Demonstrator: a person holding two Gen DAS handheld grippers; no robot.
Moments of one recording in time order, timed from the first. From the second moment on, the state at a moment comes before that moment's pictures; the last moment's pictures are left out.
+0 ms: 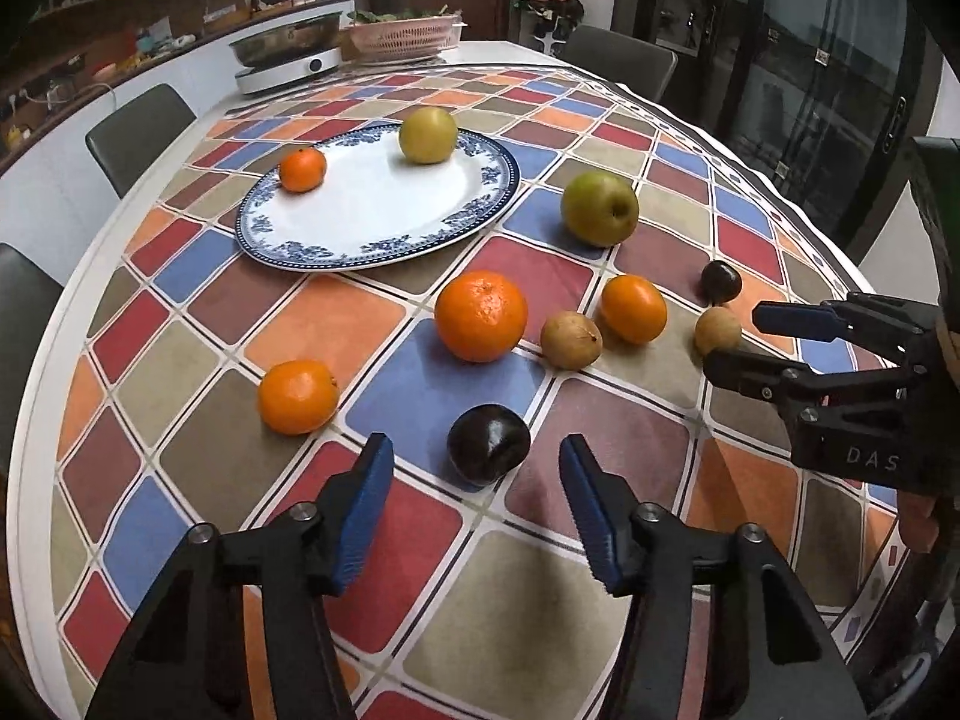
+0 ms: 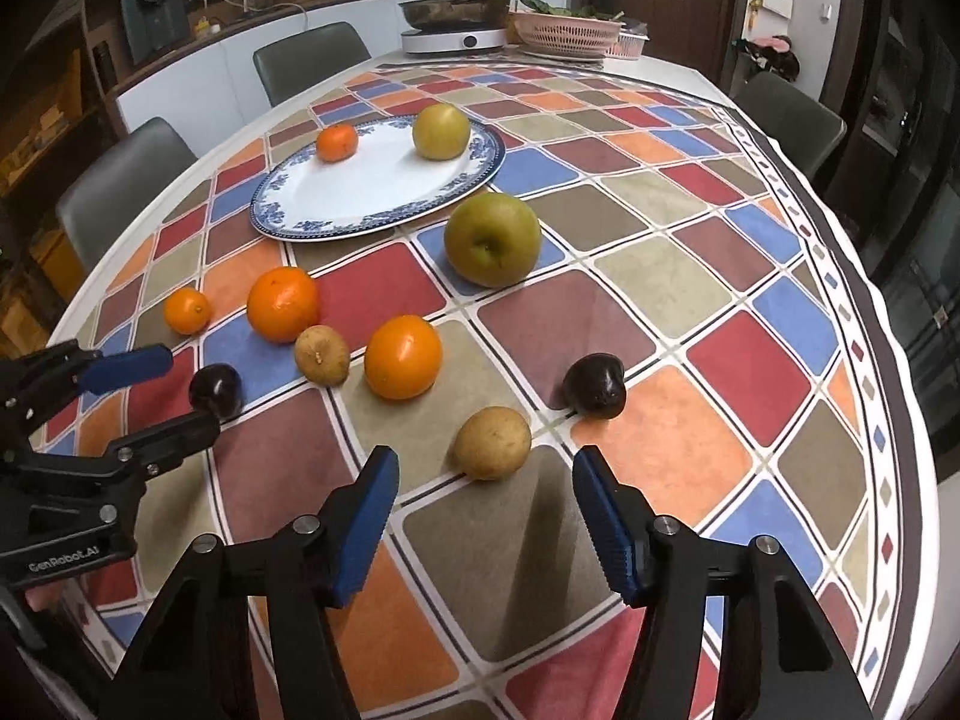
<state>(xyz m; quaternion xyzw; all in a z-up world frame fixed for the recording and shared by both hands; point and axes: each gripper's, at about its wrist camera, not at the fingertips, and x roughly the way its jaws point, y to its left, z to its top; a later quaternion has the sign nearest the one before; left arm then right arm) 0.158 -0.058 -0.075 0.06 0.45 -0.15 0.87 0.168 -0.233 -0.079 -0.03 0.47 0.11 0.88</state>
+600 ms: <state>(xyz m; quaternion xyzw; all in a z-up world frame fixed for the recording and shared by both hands) 0.170 -0.060 -0.085 0.05 0.47 -0.17 0.87 0.182 -0.234 -0.091 -0.04 0.48 0.12 0.87</state>
